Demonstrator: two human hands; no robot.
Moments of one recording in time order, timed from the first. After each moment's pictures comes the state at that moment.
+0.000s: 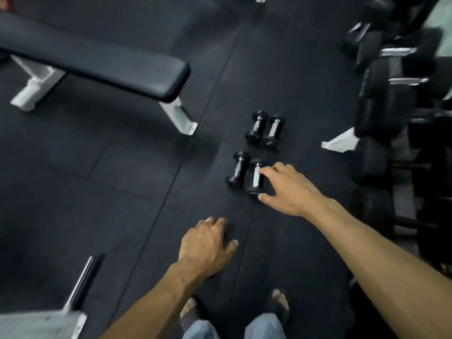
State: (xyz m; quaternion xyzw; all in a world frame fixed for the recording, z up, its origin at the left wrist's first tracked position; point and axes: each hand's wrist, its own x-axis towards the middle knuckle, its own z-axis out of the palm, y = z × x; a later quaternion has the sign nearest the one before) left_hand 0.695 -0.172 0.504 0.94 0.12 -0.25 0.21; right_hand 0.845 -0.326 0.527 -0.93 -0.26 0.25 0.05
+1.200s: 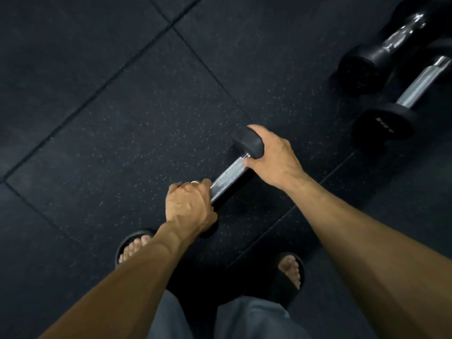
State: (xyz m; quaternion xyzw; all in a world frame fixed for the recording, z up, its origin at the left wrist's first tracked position) left_hand 0.615 -0.126 -0.056 0.86 0.33 -0.35 0.18; right_hand 0.789 -0.192 -0.049 -0.86 -0.25 0.42 0.14
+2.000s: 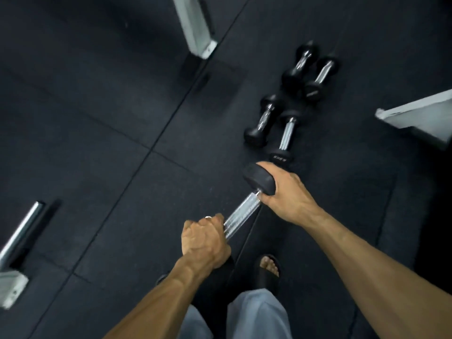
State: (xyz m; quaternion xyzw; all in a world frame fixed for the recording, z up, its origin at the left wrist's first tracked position) left_hand 0.676 -0.147 0.217 0.92 0.17 -0.31 0.15; right_hand 0.819 -0.275 0.251 -0.90 -0.17 0.32 0.24
